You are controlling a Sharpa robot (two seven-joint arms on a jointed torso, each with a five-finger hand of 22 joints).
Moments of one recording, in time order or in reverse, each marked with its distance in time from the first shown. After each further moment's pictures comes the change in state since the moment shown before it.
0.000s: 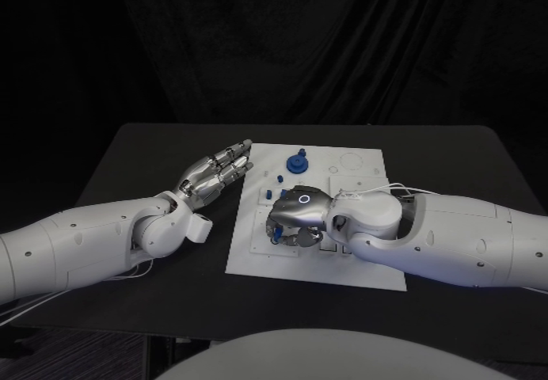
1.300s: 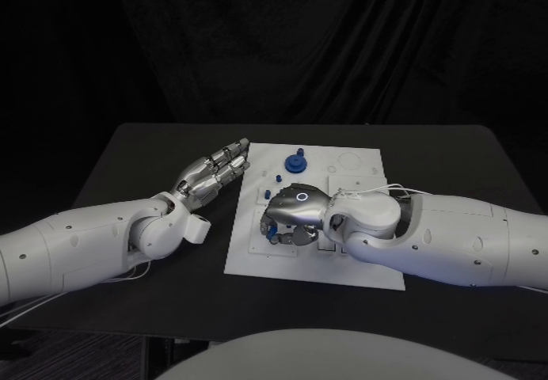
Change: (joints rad) left arm 0.001 -0.008 0.000 0.011 0.000 -0.018 0.000; left_hand -0.024 -0.008 -0.015 0.016 -0.018 -0.012 -0.020 -0.004 -0.003 0.003 0.003 0.000 0.000 0.000 -0.025 0.000 0.000 0.000 -0.004 -0.018 0.000 -0.001; right arm 0.001 0.003 -0.003 0.005 0.036 -0.063 0.003; right_hand 0.007 0.006 0.000 0.000 0.001 0.007 0.000 0.016 -0.002 -0.011 0.004 0.006 -0.005 0.004 0.003 0.012 0.033 0.000 0.000 0.000 0.010 0.000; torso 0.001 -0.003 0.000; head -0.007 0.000
